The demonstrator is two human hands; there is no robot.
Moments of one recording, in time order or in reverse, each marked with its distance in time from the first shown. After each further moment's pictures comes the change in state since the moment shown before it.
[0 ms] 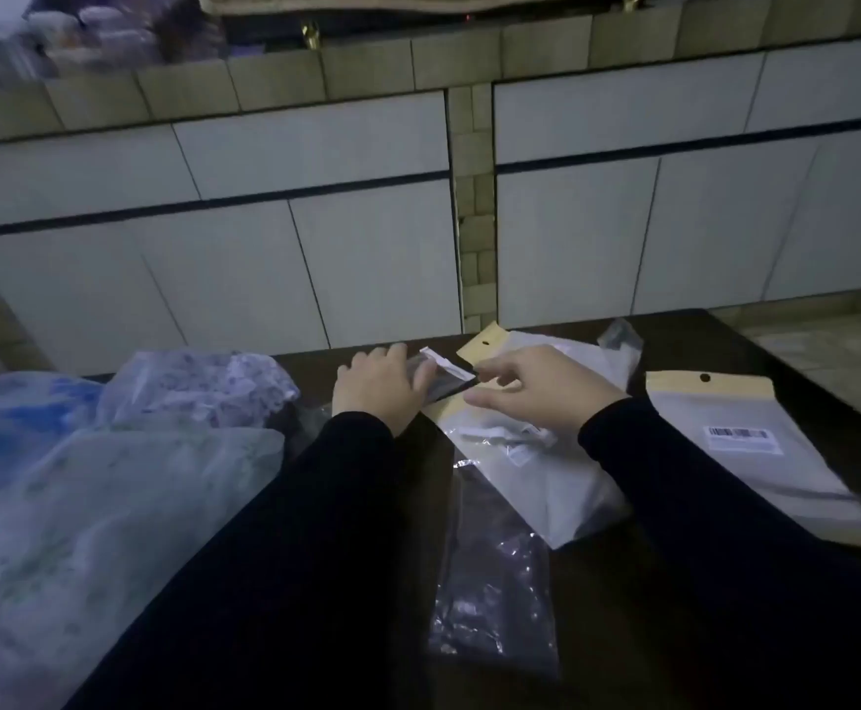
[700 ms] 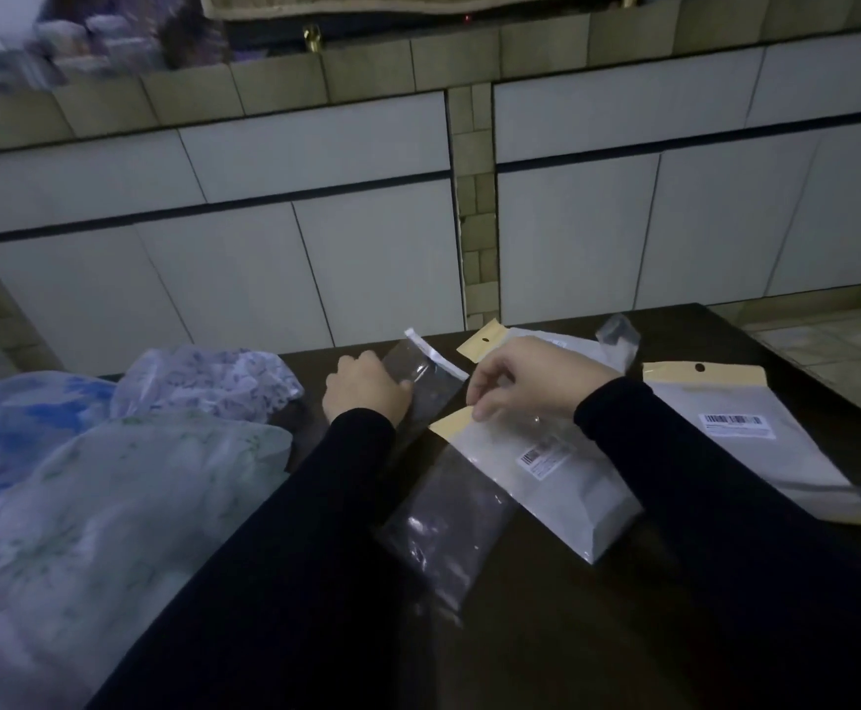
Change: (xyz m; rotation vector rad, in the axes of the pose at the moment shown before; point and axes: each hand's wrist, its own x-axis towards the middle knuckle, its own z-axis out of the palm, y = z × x) left_hand -0.006 -0.003 -0.007 -0.146 -0.032 -0.319; right_hand -0.003 -0.015 -0.011 -0.029 -0.115 -0.049
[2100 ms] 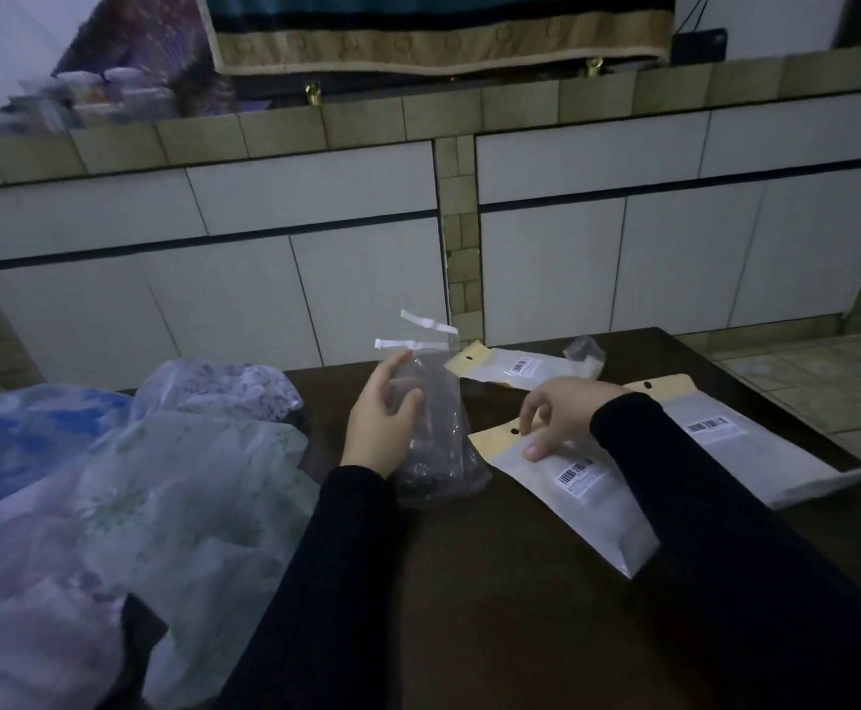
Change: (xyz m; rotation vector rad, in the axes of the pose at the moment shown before) left_hand -0.064 -0.006 0.000 -1.001 -0.072 0.250; right_hand -0.041 0.022 -0.007 -0.251 -0.120 0.383
